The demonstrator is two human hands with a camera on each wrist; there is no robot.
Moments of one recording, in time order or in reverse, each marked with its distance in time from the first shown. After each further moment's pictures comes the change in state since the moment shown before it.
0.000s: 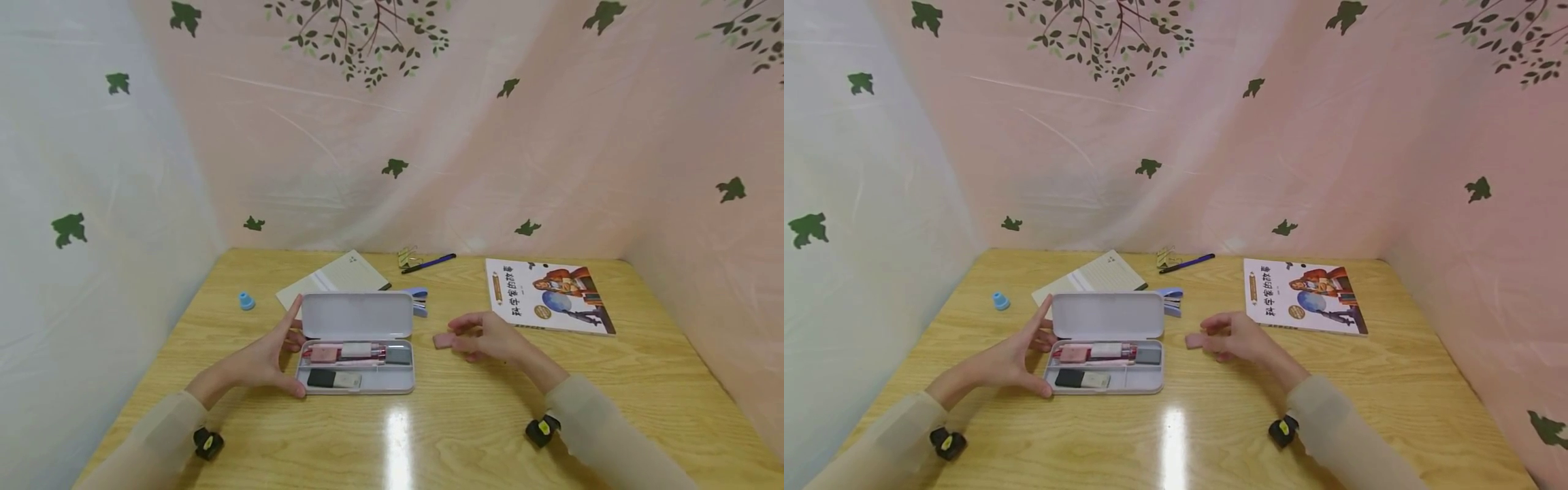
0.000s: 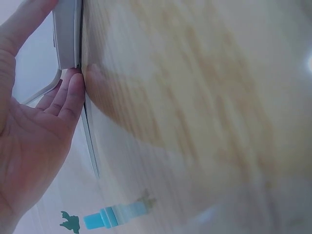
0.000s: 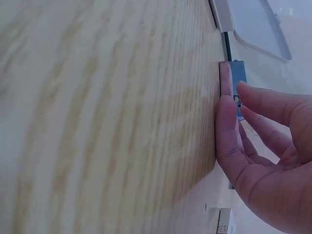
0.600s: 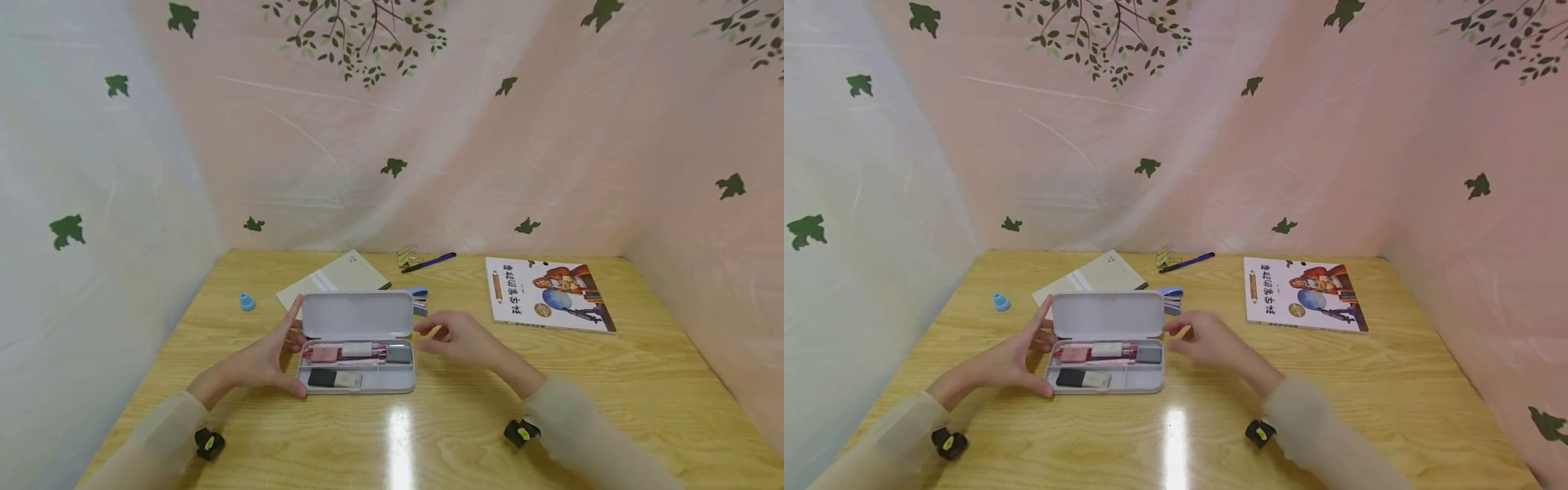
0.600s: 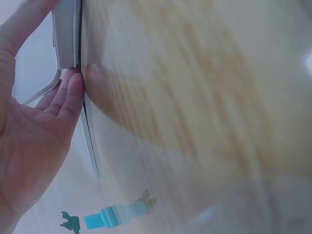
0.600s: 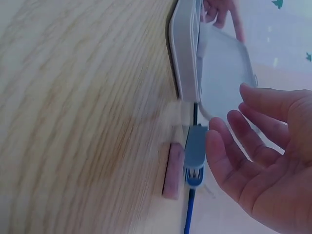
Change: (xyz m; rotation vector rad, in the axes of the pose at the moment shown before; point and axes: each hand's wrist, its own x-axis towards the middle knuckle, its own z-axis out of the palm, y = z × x) left_hand -0.001 0.000 0.001 -0.001 0.002 -0.001; right_hand 0.000 -0.044 0.040 -0.338 -0.053 -0.423
